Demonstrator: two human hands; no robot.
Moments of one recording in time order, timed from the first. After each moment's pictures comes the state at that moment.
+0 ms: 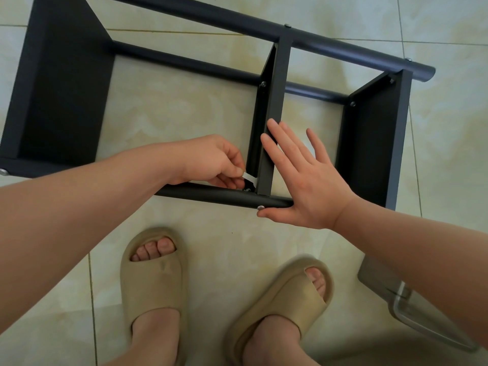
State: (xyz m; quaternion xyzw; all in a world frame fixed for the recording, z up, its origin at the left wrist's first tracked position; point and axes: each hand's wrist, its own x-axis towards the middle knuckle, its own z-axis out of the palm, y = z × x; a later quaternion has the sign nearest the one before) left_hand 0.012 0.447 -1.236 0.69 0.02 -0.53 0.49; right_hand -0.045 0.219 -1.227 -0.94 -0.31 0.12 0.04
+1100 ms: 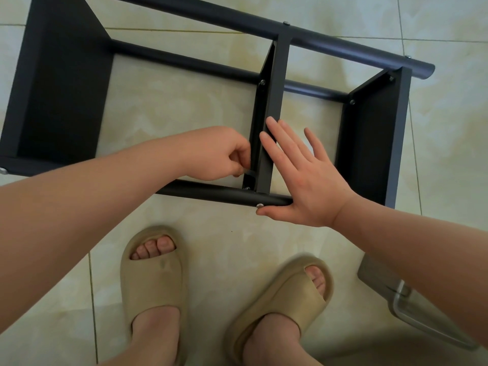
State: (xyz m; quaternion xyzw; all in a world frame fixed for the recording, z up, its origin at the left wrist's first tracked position) left_hand 0.022 0.440 -1.228 0.83 -0.20 -0.42 0.32; right_hand -0.046 0.219 -1.227 -0.94 -0.30 0.13 0.05
